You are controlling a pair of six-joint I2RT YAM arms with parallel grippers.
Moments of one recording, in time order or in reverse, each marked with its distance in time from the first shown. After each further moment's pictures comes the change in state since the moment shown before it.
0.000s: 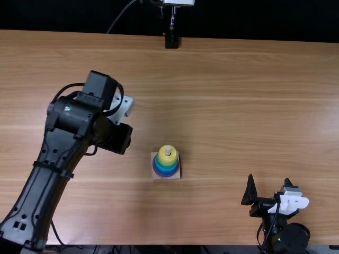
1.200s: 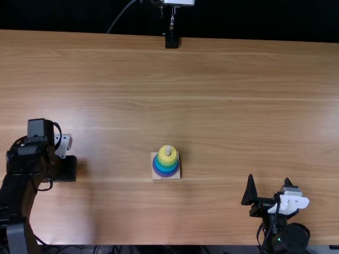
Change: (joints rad) left arm 0.464 -0.072 -0.719 0.476 -0.121 0.103; right arm 0.000 0.000 0.000 0.000 0.001 0.000
